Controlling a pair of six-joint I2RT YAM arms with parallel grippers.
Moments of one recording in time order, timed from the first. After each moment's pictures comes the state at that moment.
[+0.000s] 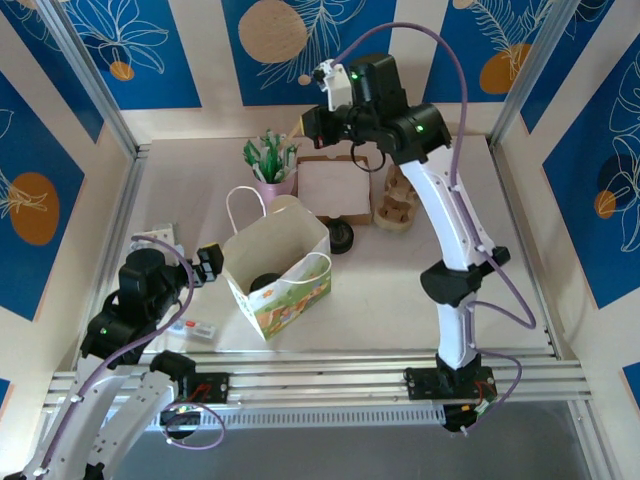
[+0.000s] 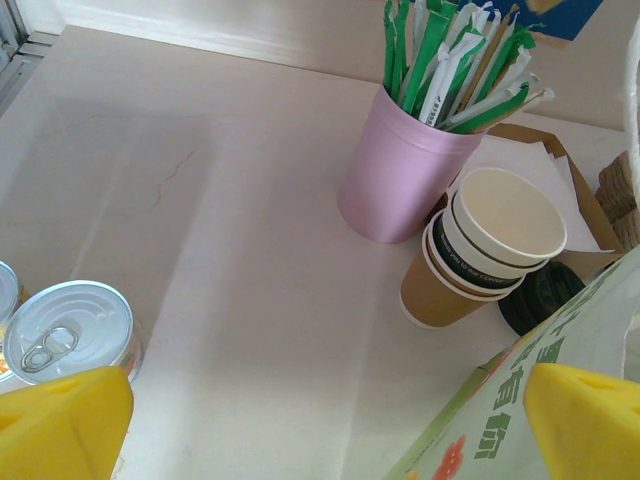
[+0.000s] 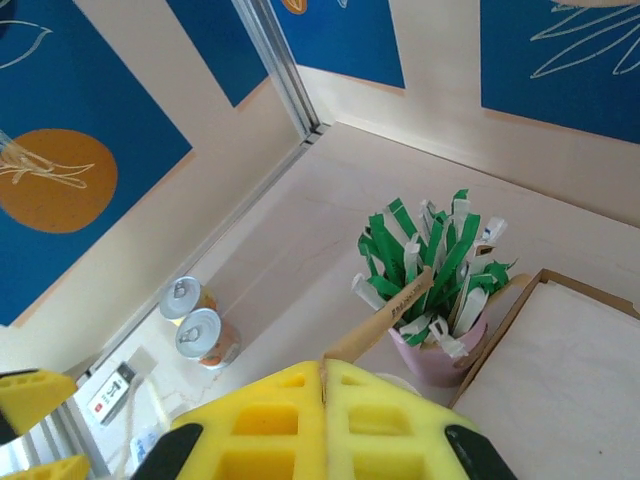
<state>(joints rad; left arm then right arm) -0.37 0.53 0.77 -0.71 -0.18 -0.36 0.61 1.96 2.65 -1.16 -0.26 0.21</state>
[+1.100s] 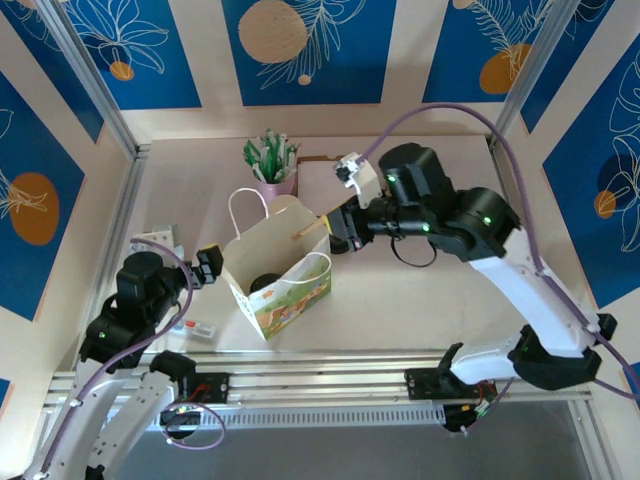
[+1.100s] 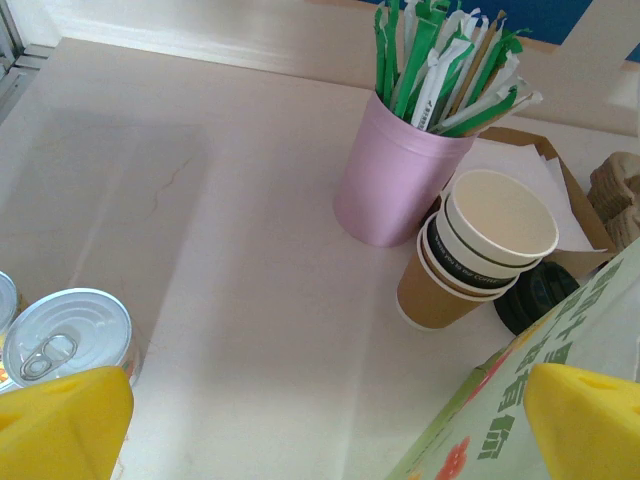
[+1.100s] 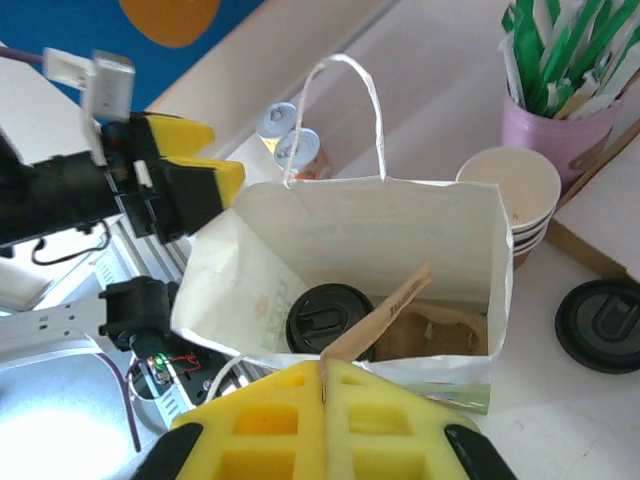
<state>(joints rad) -0.37 0.49 0.76 -0.70 -0.17 -0.34 0.88 1.34 1.85 -1.13 -0.18 0.28</state>
